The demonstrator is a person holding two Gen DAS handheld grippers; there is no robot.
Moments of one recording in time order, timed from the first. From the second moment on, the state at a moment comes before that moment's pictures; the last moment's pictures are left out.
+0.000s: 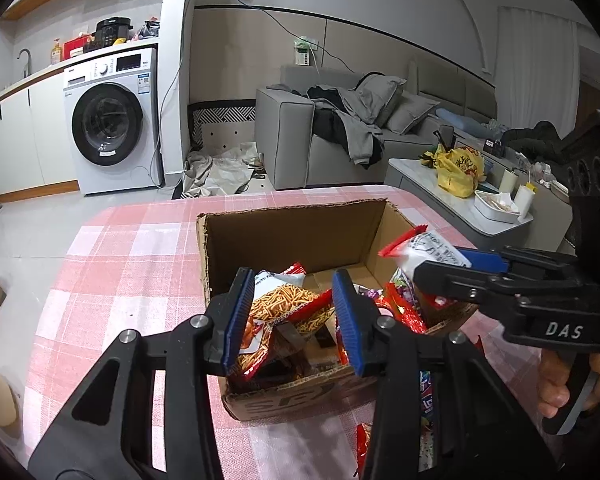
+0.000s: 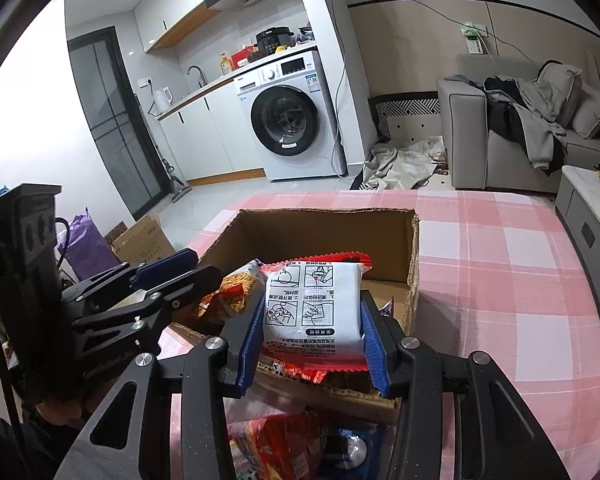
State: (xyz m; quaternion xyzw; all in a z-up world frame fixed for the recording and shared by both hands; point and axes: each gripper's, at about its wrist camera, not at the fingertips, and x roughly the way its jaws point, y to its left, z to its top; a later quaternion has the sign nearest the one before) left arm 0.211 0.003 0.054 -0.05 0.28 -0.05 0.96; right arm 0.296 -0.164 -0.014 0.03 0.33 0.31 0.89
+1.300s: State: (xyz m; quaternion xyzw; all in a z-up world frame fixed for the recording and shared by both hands) left arm 0.095 0.005 0.036 -0.03 0.32 -0.04 0.95; right arm 0.216 -0.222 -0.031 0.02 0.34 0.26 0.90
